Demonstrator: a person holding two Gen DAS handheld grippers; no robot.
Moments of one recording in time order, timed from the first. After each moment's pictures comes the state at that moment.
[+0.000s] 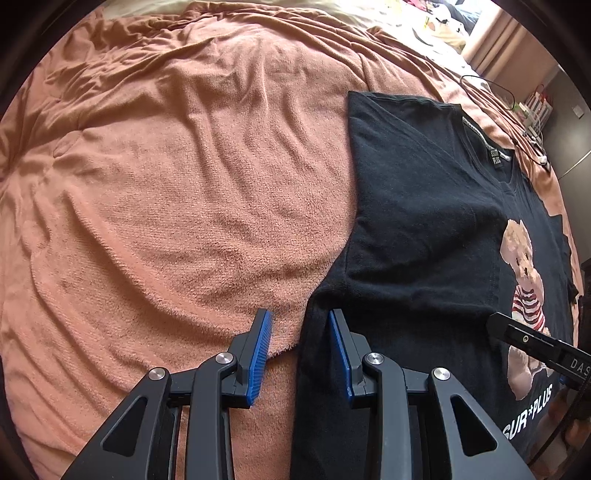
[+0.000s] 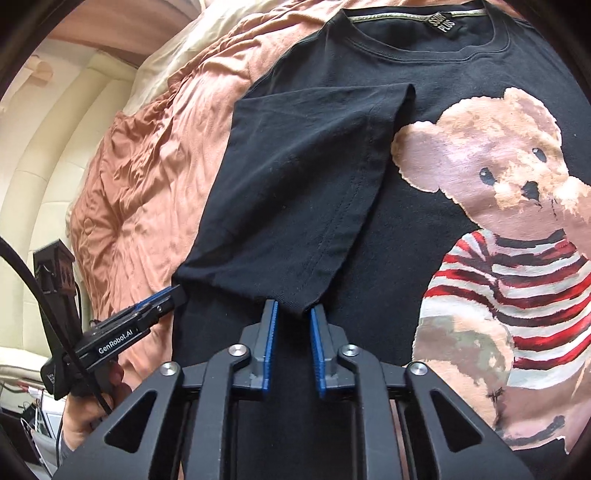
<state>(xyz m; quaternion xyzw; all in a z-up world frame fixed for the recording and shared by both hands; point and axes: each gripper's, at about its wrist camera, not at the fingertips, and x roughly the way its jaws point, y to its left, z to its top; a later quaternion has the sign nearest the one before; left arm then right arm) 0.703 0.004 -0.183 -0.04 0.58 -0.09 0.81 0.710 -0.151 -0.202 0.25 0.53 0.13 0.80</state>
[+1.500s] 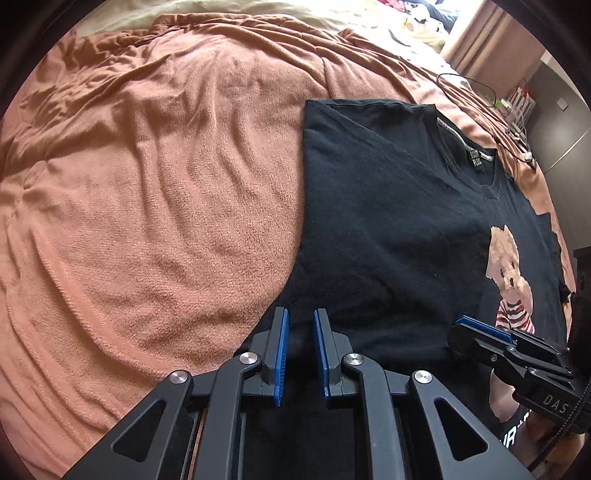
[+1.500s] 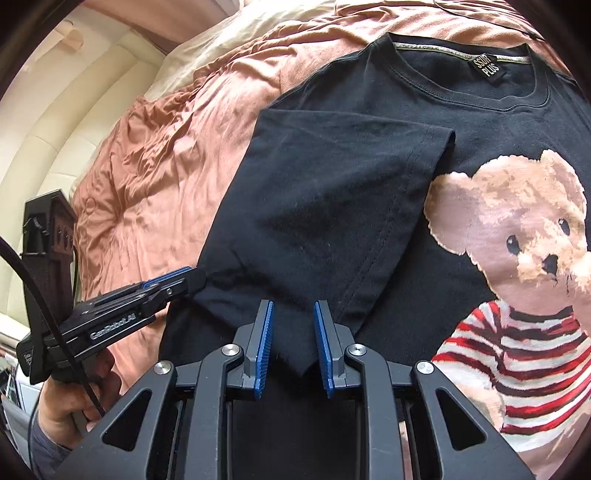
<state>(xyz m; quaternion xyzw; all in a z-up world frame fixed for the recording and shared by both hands) 0.723 -0.031 -0.184 -0.04 0.56 -0.13 0.82 0.710 -0.133 -0.202 0.18 0.50 0.16 0.83</state>
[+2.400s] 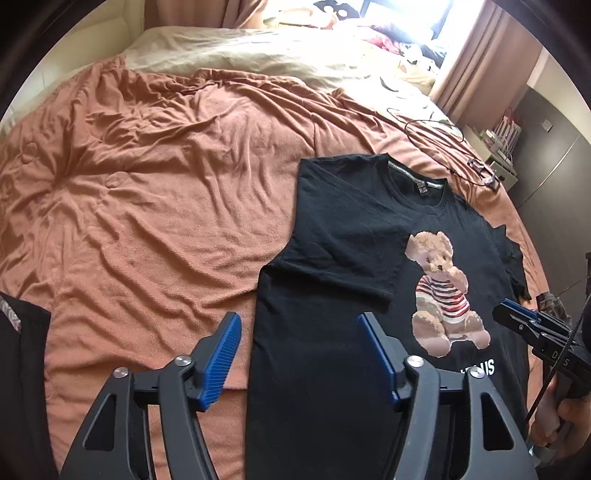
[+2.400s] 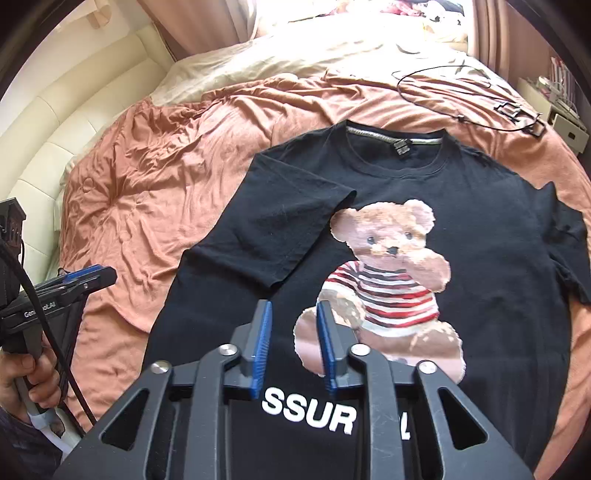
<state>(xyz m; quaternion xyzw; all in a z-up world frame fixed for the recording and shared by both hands) 0.594 -0.004 -0.053 -0.06 0.50 -0.10 0.86 0.567 -0.165 -0.069 0.07 0.46 0.09 0.88</state>
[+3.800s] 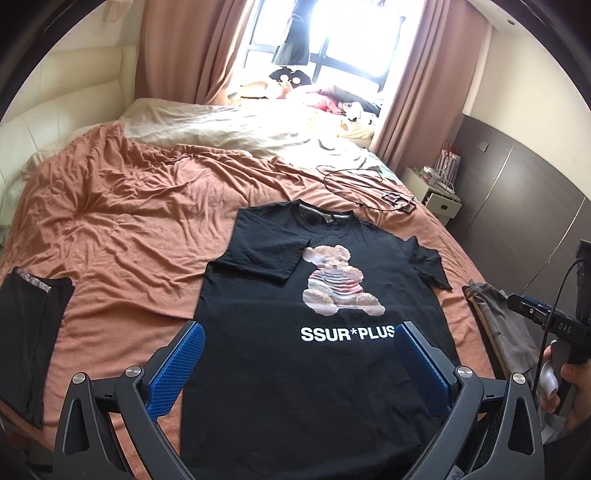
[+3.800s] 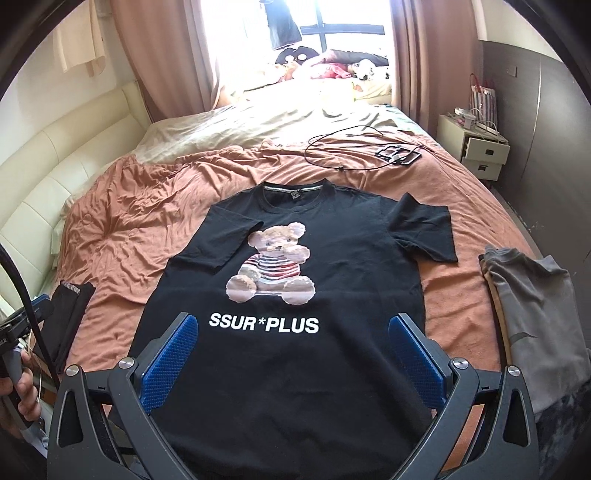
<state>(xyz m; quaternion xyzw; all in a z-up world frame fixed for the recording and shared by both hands) 0.375 -0.058 0.054 -0.07 0.37 -0.16 0.92 0.304 -0.259 0.049 0.06 0.36 0.00 0.93</state>
